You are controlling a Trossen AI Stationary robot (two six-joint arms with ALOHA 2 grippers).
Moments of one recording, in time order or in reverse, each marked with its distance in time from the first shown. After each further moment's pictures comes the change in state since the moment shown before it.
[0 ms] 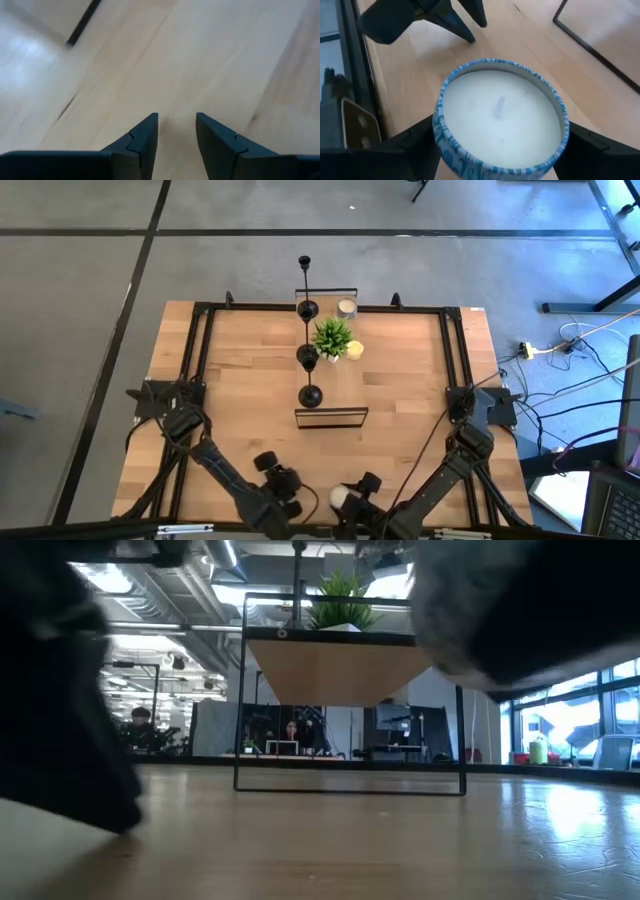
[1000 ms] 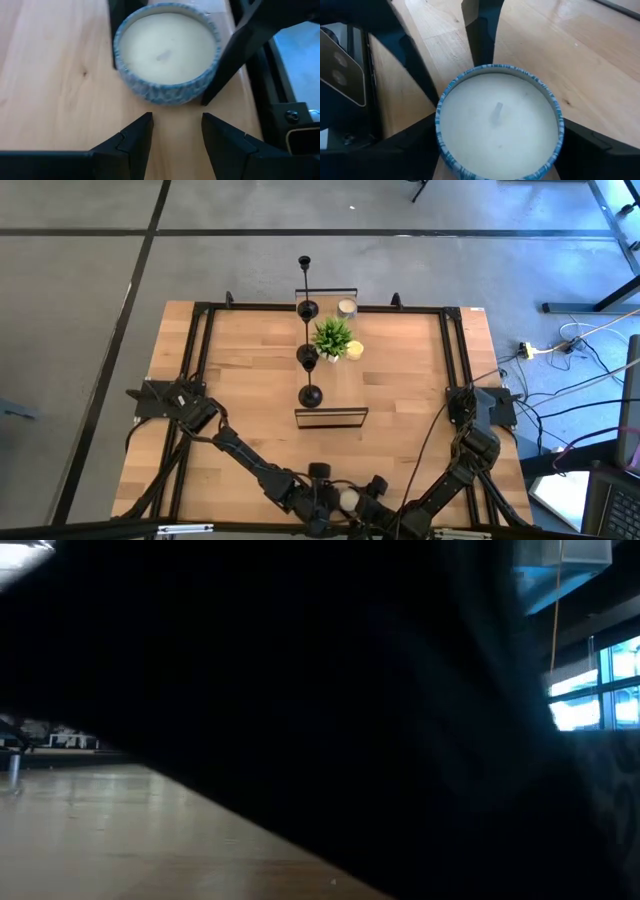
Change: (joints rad) left arm 0.167 0.052 0.008 0.713 0.321 0.803; right arm 0.065 0.001 -0.280 0.359 0.069 0.065
